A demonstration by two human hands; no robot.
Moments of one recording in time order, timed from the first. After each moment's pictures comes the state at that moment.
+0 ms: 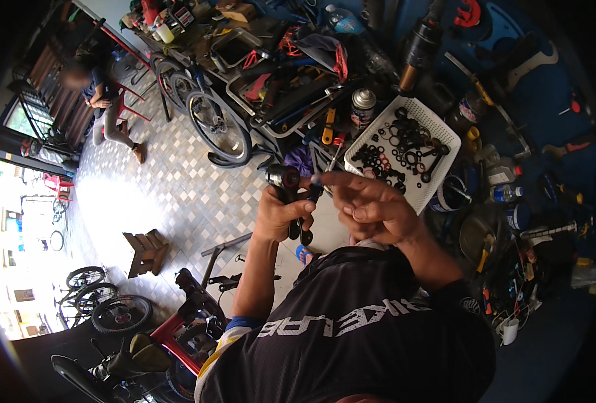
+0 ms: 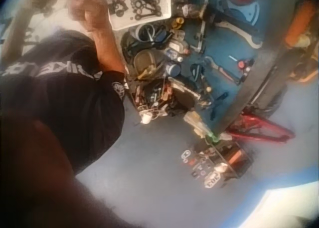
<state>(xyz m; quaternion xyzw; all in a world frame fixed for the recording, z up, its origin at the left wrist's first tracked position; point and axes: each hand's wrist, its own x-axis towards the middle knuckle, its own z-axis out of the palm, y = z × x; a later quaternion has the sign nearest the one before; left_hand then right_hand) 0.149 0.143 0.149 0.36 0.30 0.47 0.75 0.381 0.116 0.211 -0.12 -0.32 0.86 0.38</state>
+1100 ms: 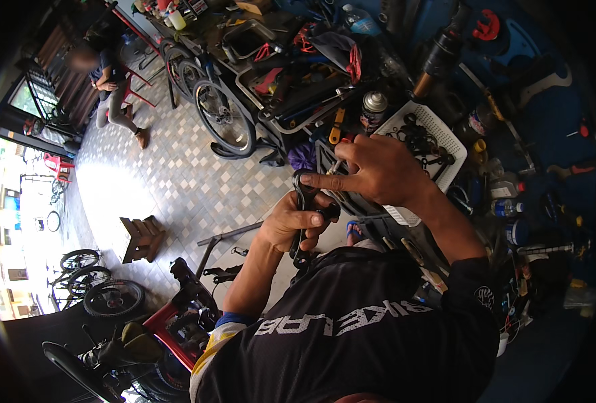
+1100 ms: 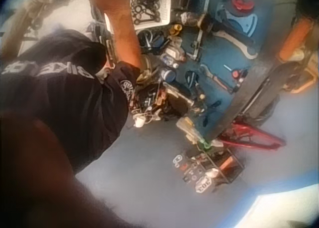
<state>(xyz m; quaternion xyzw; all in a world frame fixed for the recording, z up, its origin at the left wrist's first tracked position) 0.147 0.135 0.156 0.22 0.19 0.34 0.90 0.386 0.178 0.236 -0.26 -0.93 -0.09 0.25</state>
